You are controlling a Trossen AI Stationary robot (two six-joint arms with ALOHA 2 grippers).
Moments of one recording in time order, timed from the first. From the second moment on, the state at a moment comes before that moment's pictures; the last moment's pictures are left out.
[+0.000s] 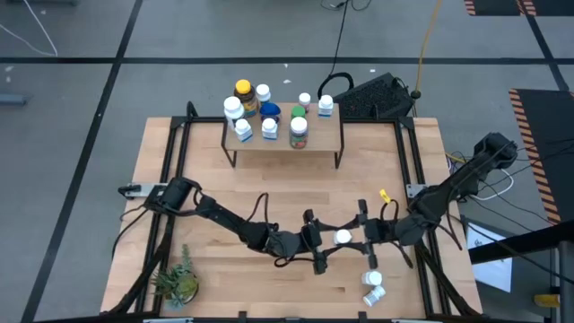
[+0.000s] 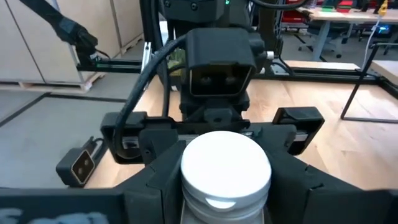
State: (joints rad) left arm -0.36 2.18 1.40 0.66 -0.51 -0.07; right arm 0.68 1.10 0.57 0.23 0.55 0.18
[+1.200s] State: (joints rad) left arm -0.28 2.17 1.25 0.37 -0.43 -0.57; right arm -0.56 0.98 0.66 0.16 -0.28 -0.21
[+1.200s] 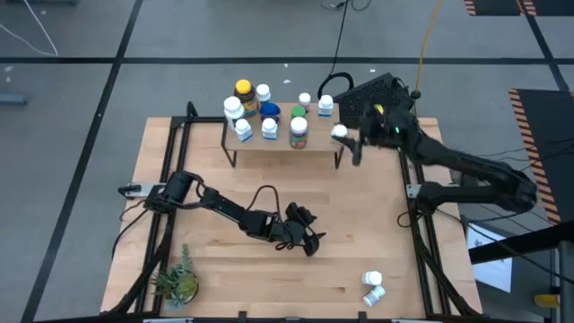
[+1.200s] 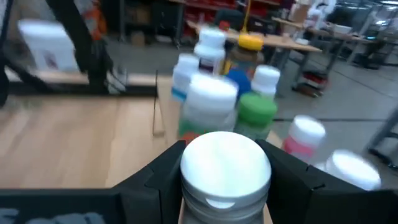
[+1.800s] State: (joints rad) left arm -0.28 2.17 1.25 0.30 -0.38 -0.46; right arm -0.81 1.44 0.90 0.20 -0.69 -0.32
